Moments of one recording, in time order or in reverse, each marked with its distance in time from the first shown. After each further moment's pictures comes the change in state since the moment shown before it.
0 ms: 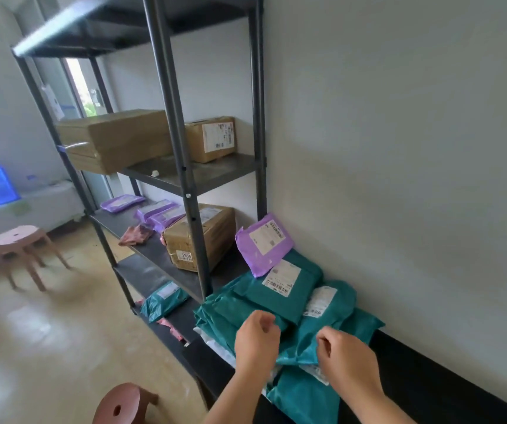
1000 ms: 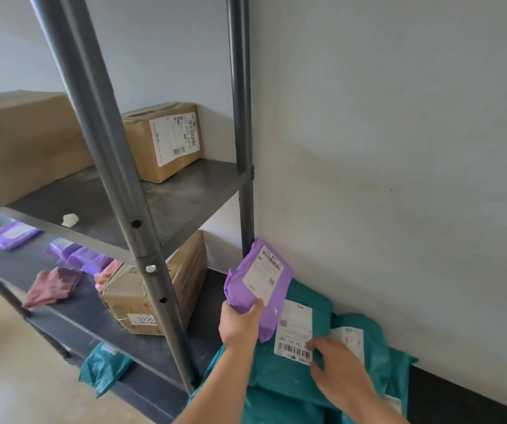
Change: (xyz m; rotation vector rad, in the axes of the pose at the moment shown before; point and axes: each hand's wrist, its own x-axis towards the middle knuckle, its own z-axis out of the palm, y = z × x) left_hand 0.256 0.016 0.015 -0.374 -0.098 -0.235; right_hand 0.160 -0.031 0.079 0.097 -0.167 0.167
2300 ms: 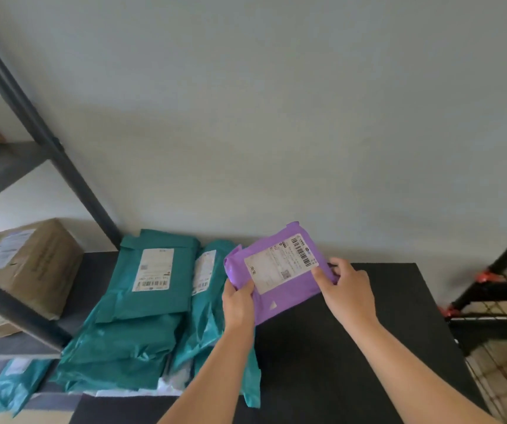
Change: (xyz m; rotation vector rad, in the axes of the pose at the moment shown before) left_hand -0.248 -0.080 0.149 -0.082 -0.444 -0.009; right_hand -0.199 0.180 -0.113 0.291 0.540 0.553
